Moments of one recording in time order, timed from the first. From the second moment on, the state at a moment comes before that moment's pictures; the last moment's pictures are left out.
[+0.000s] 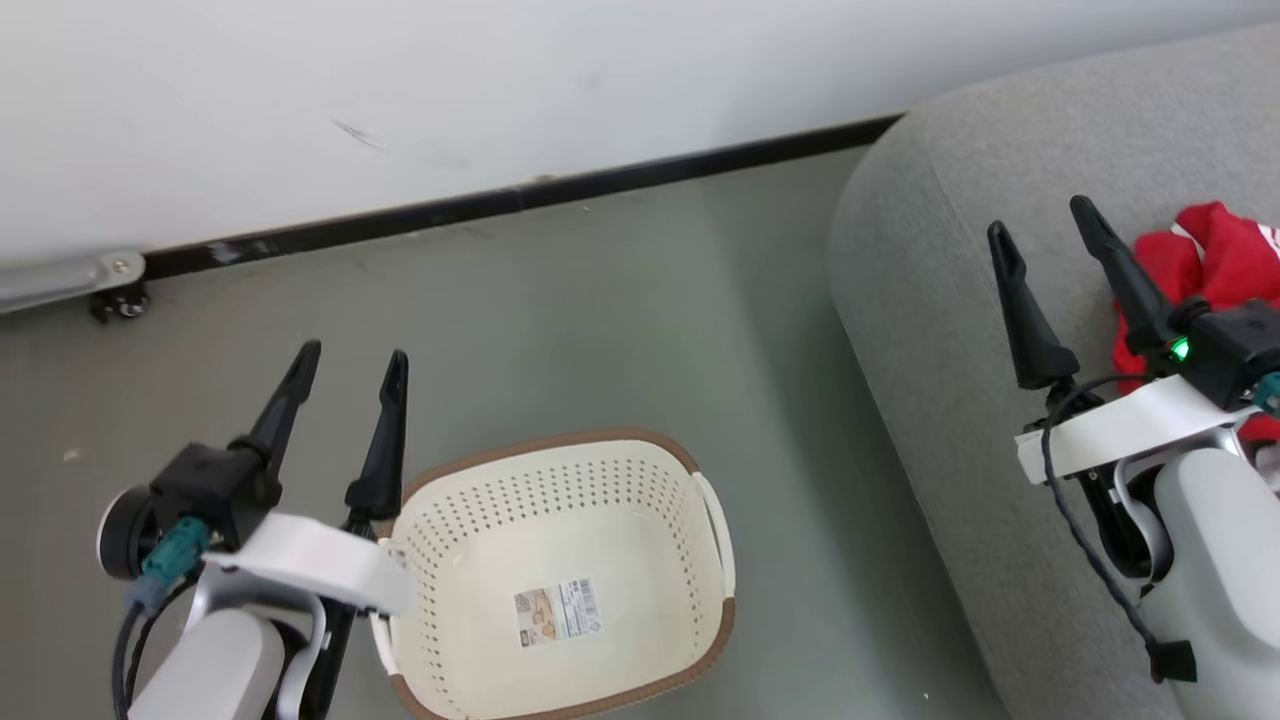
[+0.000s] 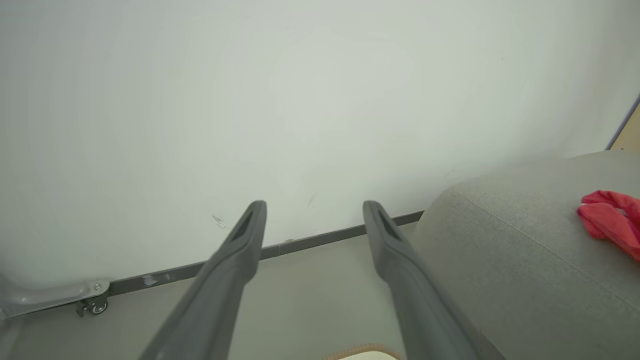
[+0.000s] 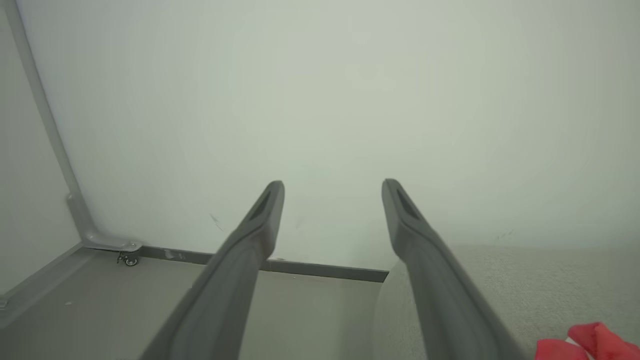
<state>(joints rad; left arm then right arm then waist) -0.32 0.38 -0.42 0.19 -0.52 0.17 -0.25 -0.46 -0.28 0.18 0.43 0.30 0.13 -0.25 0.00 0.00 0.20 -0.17</state>
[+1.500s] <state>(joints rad) -0.02 0.28 -0.30 0.20 -0.42 0.28 -0.25 -0.06 -0.06 0.11 0.43 0.17 0.13 -0.20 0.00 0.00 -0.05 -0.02</state>
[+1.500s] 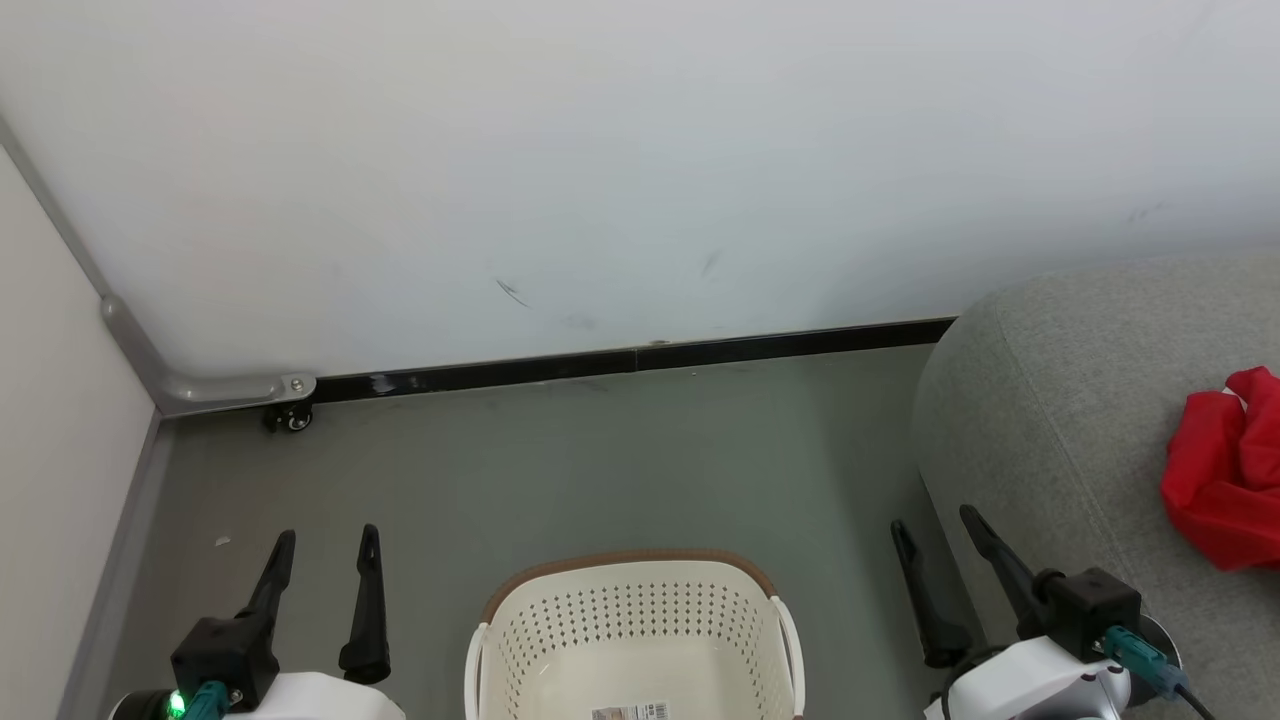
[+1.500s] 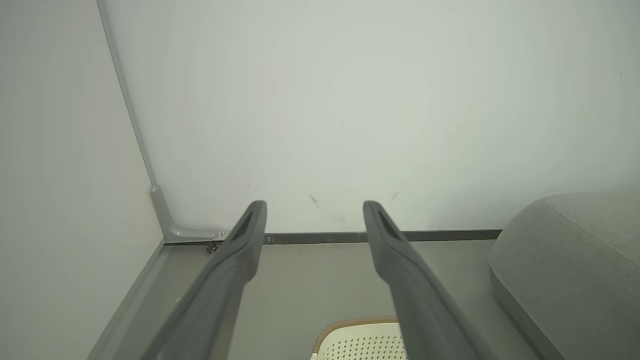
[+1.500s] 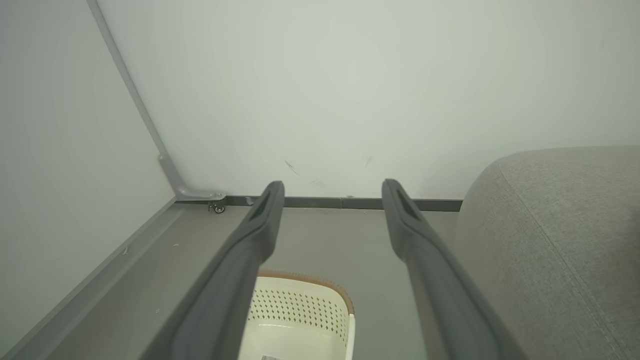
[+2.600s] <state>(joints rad) -0.02 0.26 -0.28 0.23 -0.37 0.28 -0.25 -0.02 -0.05 0.07 0.35 0.12 0.13 -0.13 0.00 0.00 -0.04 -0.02</state>
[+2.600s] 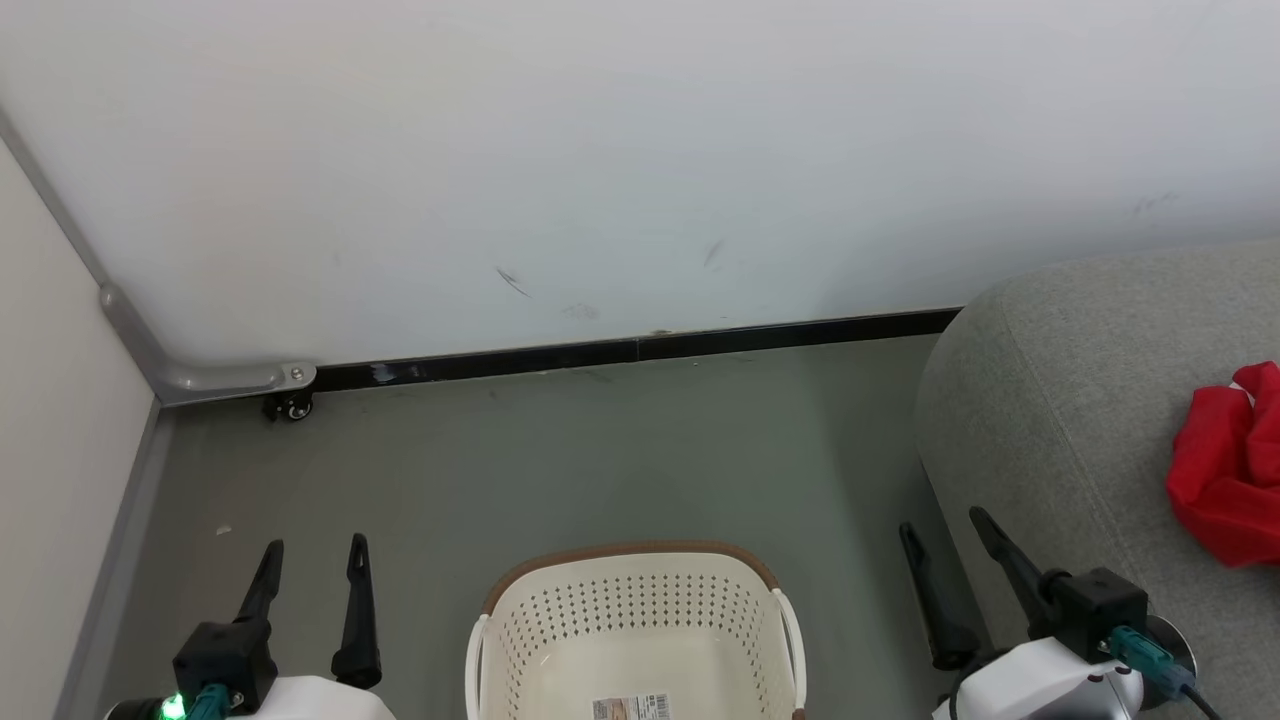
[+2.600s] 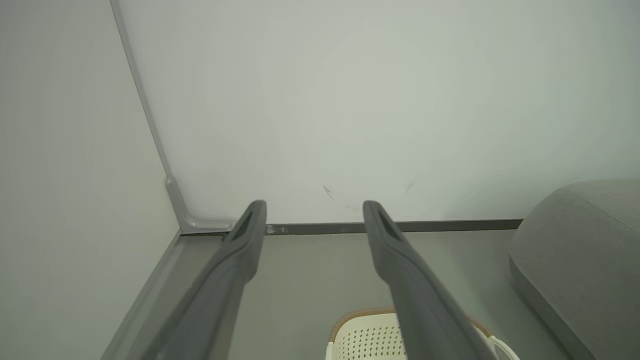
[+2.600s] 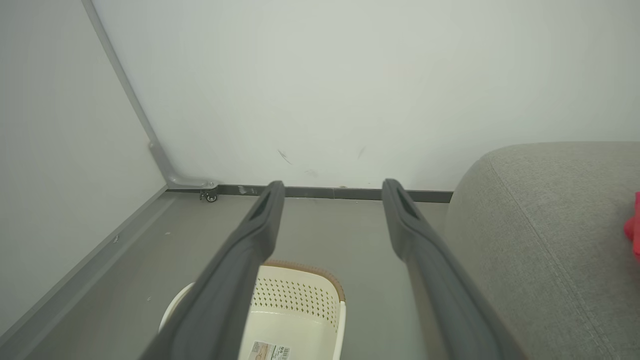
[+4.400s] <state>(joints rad) 0.01 0.16 -0.18 0.32 -0.74 0.17 -0.13 0.02 -0.04 0.00 0.37 0.57 0.13 -0.03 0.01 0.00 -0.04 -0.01</state>
